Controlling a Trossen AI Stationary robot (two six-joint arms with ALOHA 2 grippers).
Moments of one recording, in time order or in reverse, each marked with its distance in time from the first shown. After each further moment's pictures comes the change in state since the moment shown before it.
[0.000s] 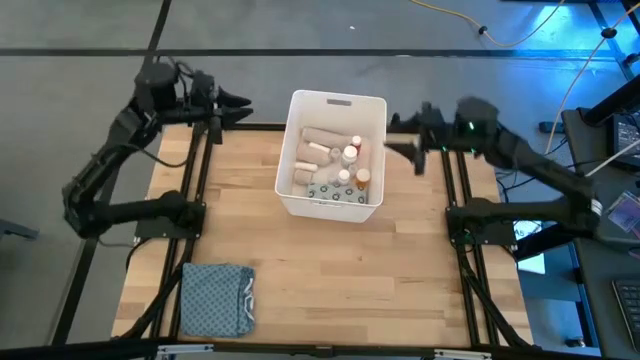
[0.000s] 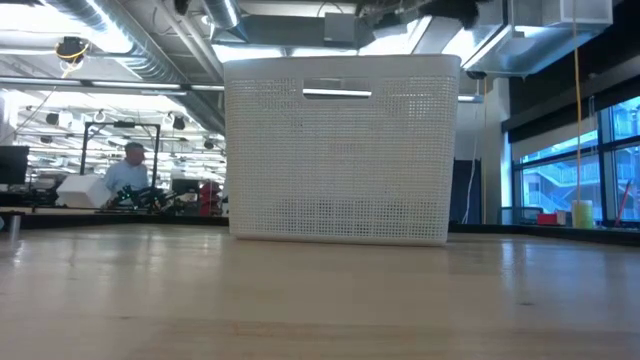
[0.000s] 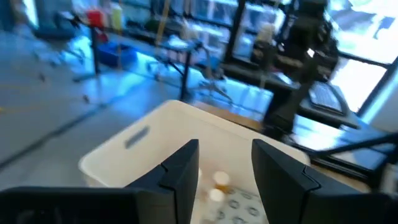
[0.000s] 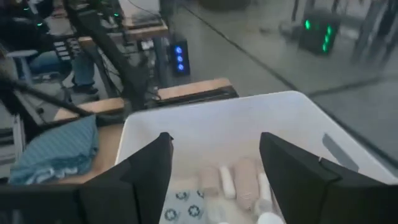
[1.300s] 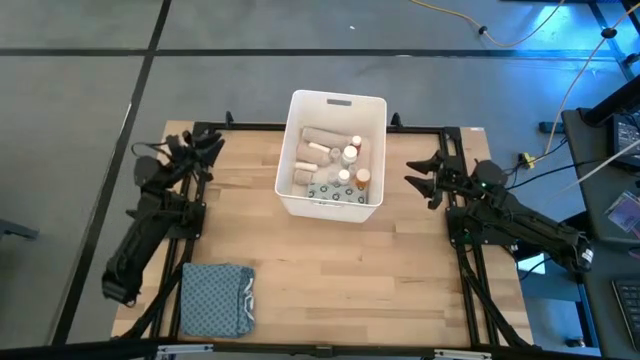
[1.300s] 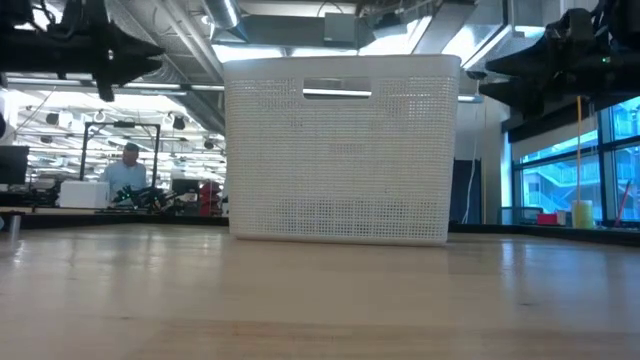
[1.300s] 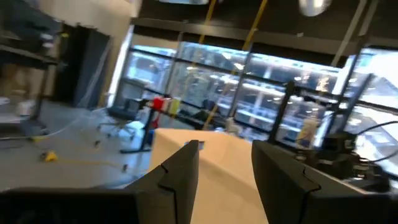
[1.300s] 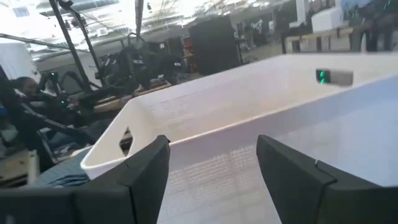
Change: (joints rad) left arm 0.368 -0.906 -1.159 0.800 0.018 -0.425; right arm -0.107 -0.758 -0.975 0.530 -0.067 0.269
